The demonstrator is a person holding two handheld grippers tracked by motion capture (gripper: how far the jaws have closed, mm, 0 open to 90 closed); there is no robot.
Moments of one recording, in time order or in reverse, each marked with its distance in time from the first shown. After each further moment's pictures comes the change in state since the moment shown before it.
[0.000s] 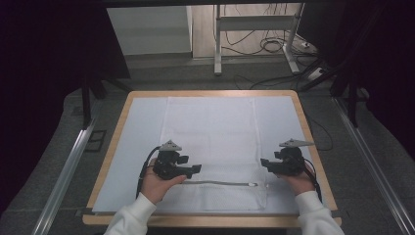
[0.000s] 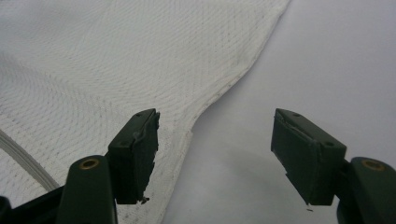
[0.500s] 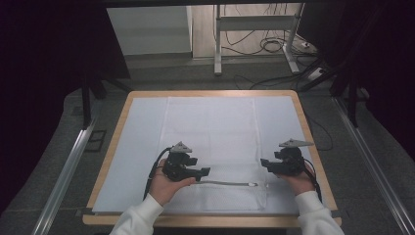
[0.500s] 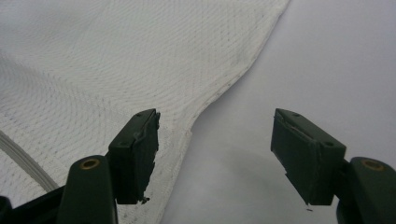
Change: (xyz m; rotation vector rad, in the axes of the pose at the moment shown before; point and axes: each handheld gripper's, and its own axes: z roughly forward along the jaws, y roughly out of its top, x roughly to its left) left arm -0.018 0.005 0.017 0.031 -0.032 0.033; right arm 0.000 0.000 0.000 0.000 -0.005 -0.007
